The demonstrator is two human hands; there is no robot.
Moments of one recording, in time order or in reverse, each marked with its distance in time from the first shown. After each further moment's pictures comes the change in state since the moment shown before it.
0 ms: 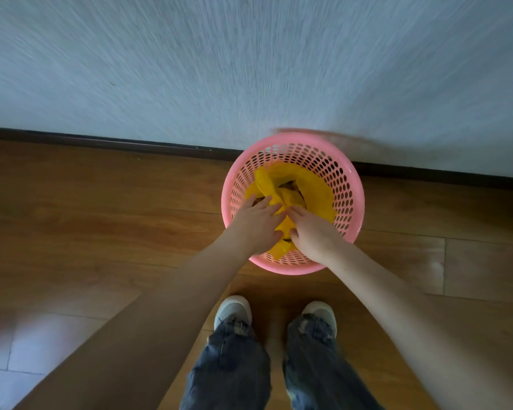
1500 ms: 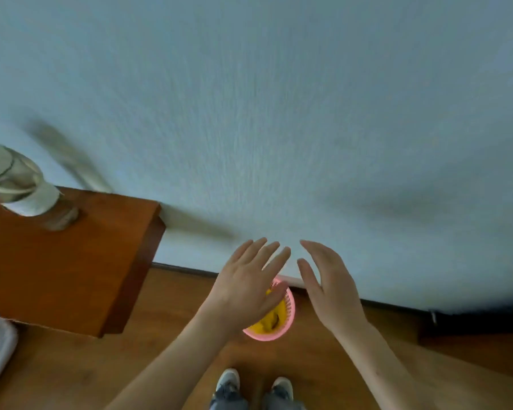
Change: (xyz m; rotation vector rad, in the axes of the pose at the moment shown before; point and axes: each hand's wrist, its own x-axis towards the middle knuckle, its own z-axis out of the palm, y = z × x) left_hand -0.458 0.150 -0.463 -0.128 0.742 -0.079; right_hand -0.394 -0.226 -0.473 0.255 0.708 -0.043
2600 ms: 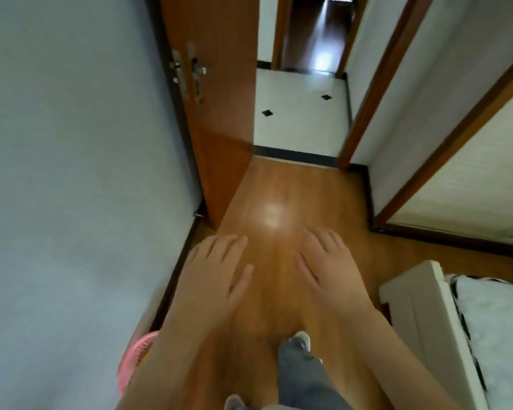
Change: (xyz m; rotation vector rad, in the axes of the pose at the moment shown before) left_hand -0.086 0.244 -0.049 -0.194 -0.207 1.265; right_hand -0.392 -0.107 -0.119 -0.368 0.726 1.100
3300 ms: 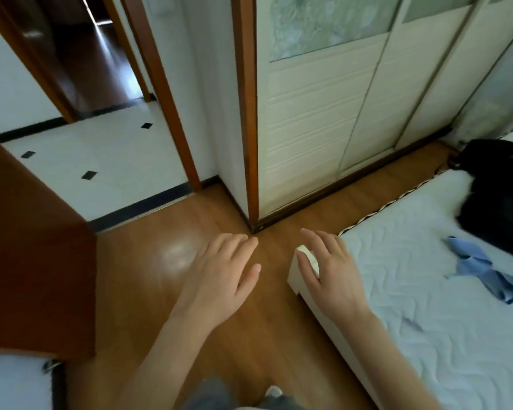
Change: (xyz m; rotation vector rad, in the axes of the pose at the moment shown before) left_hand 0.291 0.358 0.159 0.093 -0.303 0.749; right_hand -0.058 0.360 -0.137 -0.062 0.395 0.783
